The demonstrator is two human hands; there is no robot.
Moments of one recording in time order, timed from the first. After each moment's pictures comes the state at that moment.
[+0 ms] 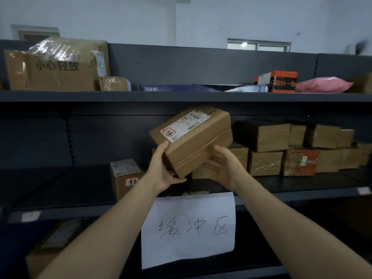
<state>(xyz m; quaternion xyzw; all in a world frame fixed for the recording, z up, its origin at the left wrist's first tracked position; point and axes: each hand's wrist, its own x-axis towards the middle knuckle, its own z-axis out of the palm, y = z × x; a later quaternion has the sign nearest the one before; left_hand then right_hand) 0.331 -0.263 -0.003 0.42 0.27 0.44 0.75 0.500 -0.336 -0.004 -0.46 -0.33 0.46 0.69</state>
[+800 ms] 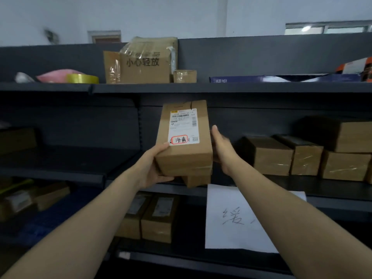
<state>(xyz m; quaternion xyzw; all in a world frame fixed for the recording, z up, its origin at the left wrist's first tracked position) 0.118 -0.266 -0.008 0.47 0.39 0.45 0.65 0.320 -0.262 0.010 -0.53 -0.47 0.40 0.58</state>
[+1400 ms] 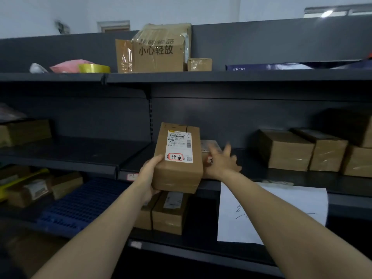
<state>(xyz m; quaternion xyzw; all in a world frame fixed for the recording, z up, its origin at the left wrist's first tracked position) 0.091 -0.251 -0.065 0.35 0.50 0.53 0.59 0.295 -0.233 -0.054 -0.74 -0.62 0.07 0.23</state>
